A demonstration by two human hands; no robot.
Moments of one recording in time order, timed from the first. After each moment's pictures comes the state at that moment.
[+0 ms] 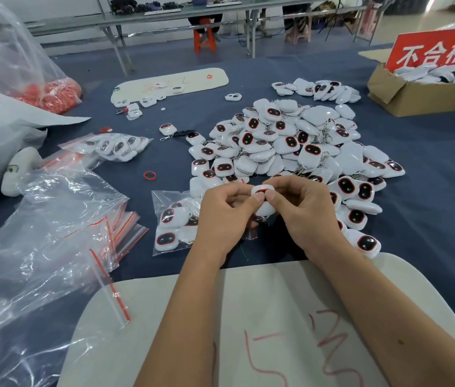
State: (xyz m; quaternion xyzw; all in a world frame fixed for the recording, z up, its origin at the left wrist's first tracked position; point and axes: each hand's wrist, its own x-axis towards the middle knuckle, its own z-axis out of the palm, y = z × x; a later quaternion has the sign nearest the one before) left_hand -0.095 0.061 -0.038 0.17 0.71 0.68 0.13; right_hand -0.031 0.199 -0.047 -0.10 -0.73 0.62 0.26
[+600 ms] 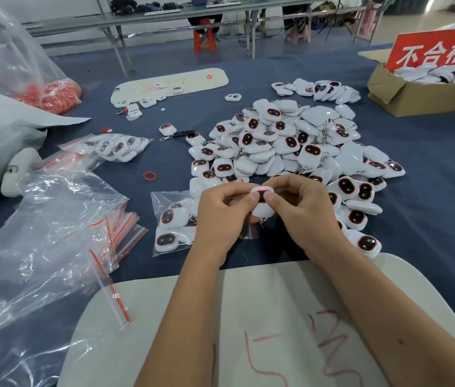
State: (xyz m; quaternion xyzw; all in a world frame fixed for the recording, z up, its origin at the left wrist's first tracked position) left_hand -0.095 0.061 -0.036 0.17 0.68 0.70 0.13; right_hand -0.031 0.199 -0.045 -0.10 -0.74 0.61 0.25
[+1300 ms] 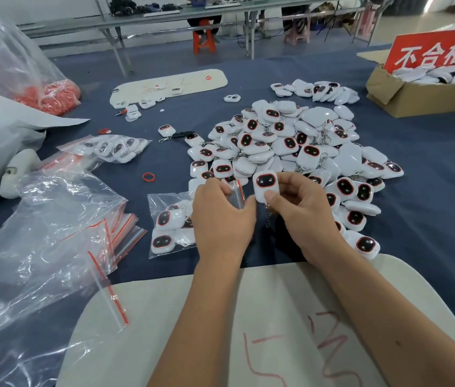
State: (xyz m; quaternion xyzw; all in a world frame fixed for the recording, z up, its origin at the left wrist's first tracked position) left_hand -0.088 0.073 -0.037 0.08 0.88 0.46 -0.09; right_hand -0.033 0.198 -0.048 -0.11 -0.70 0.66 0.25
